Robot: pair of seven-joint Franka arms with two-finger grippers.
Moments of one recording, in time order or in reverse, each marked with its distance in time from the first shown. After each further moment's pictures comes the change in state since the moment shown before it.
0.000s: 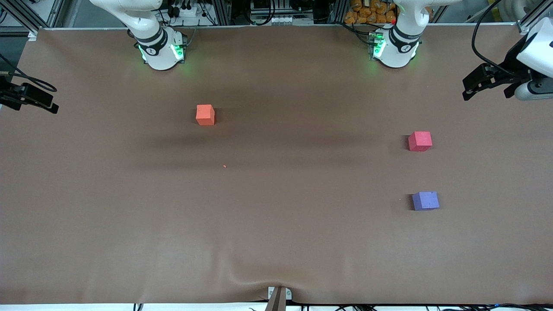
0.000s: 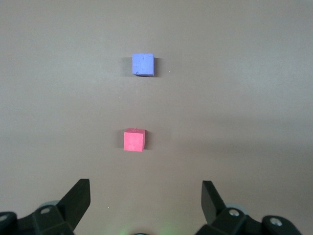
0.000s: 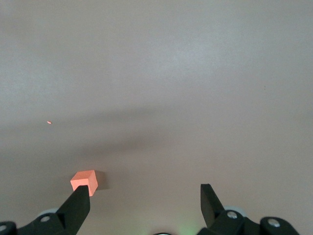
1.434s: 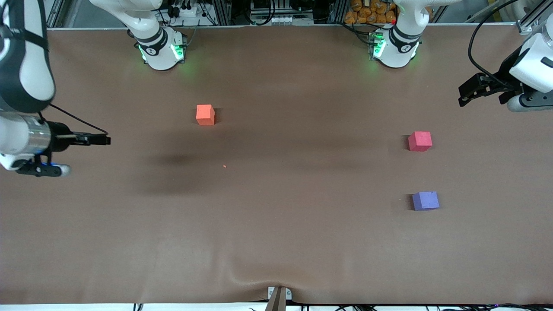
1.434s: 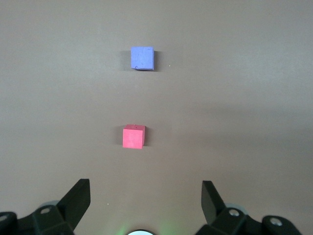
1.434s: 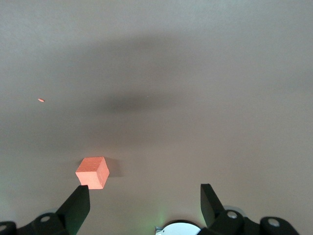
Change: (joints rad) left arm 0.002 0.038 0.000 0.005 0.000 -0.008 0.000; right arm 0.015 0.278 0.018 -0.059 0.095 0.044 0.000
